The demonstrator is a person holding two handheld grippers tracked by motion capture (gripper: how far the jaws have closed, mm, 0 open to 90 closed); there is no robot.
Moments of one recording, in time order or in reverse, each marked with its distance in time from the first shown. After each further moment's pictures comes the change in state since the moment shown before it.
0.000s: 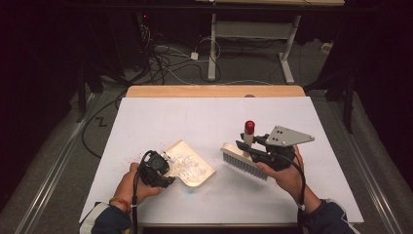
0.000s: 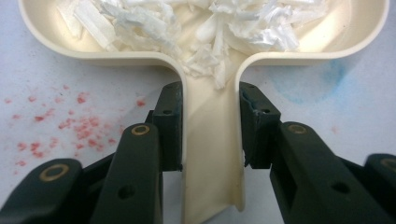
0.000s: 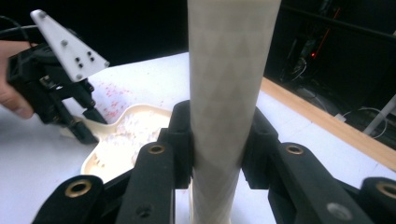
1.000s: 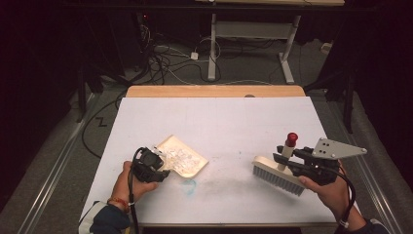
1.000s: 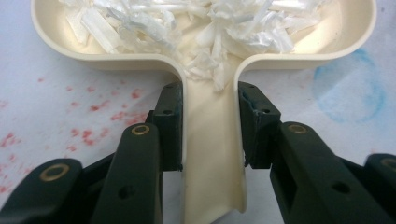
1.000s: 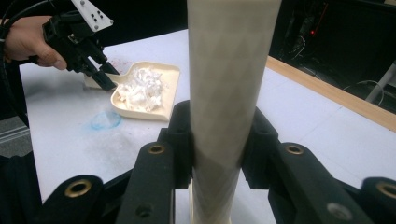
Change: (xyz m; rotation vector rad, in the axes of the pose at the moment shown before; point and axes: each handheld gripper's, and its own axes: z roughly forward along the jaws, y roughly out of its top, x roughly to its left) left arm 0.021 -0.010 -0.003 -0.082 0.045 -0.121; right arm -0.026 -0.035 -0.083 0.038 0.005 0.059
